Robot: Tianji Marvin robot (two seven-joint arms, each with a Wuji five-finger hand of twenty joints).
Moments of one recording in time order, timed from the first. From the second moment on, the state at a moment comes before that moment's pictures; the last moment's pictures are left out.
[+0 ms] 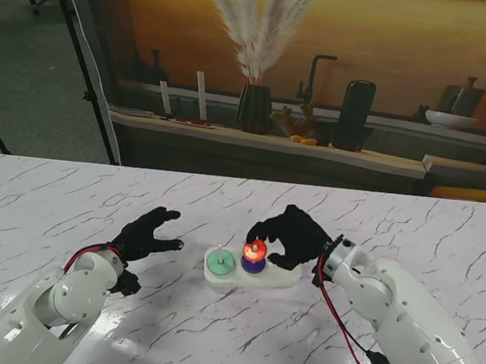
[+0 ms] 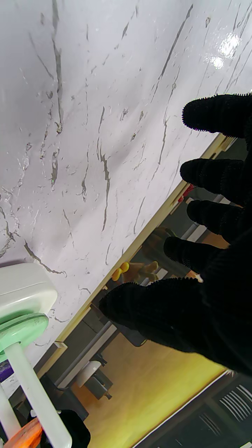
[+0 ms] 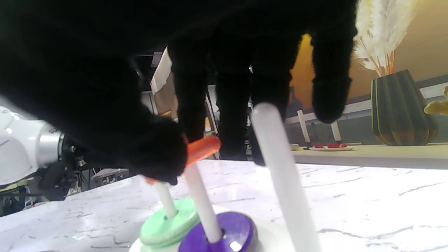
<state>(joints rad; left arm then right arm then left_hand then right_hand) 1.57 -1.11 -1.26 -1.52 0.43 0.03 -0.04 -1.24 -1.08 0.99 -1.29 -0.85 -0.57 -0.12 1.01 -0.23 0.01 0.05 0.37 0.25 0.09 0.39 0.21 0.31 0.04 0.36 0.19 0.34 0.13 0.44 -0.10 0.54 0.54 0.55 0.47 -0.89 1.30 -0.12 0.59 -0.17 0.68 0.35 0.86 -0.06 0.62 0.41 0.87 -0.05 0.65 0.55 0.22 0.28 1.22 0.73</state>
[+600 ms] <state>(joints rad) 1.57 -1.11 -1.26 -1.52 0.42 0.03 -0.04 -1.24 -1.06 1.00 -1.31 -0.87 -0.57 -0.08 1.01 -0.23 0.01 0.05 0.37 0.25 0.09 0.39 0.21 0.31 0.04 0.36 0.18 0.34 0.13 0.44 -0.10 0.54 0.54 0.55 0.26 -0.89 1.17 -0.12 0.46 -0.12 0.57 0.35 0.56 -0.01 0.65 0.46 0.73 -0.05 0.61 0.54 0.15 0.28 1.16 0.75</state>
